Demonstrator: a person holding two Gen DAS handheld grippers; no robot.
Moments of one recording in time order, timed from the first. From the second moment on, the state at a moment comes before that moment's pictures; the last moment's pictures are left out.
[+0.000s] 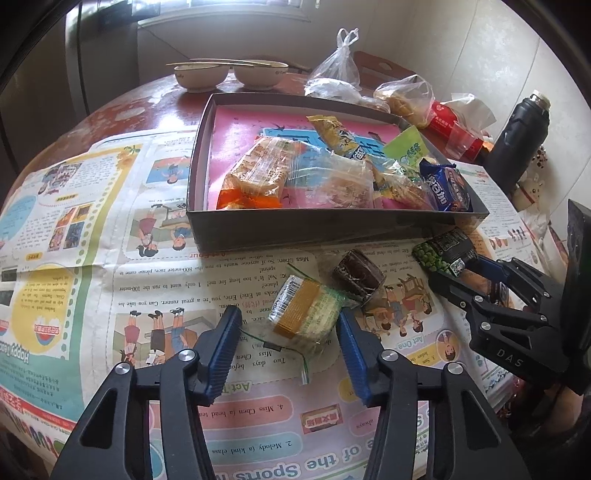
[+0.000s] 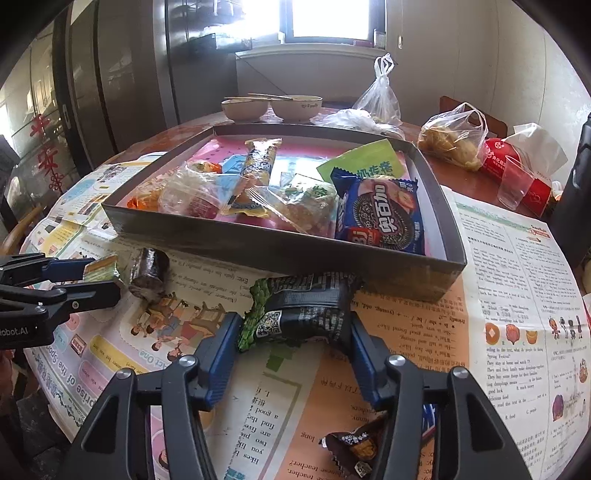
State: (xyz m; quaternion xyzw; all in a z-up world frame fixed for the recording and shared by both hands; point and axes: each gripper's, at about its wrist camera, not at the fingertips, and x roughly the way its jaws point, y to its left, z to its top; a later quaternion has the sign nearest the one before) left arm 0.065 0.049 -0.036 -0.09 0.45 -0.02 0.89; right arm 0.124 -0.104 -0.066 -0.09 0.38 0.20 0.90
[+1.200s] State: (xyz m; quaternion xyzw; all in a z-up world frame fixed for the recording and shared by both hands) left arm 0.053 0.063 -0.004 -0.13 0.42 -0.03 0.90; right arm 0.107 -0.118 -0.029 -0.02 0.35 0.25 0.90
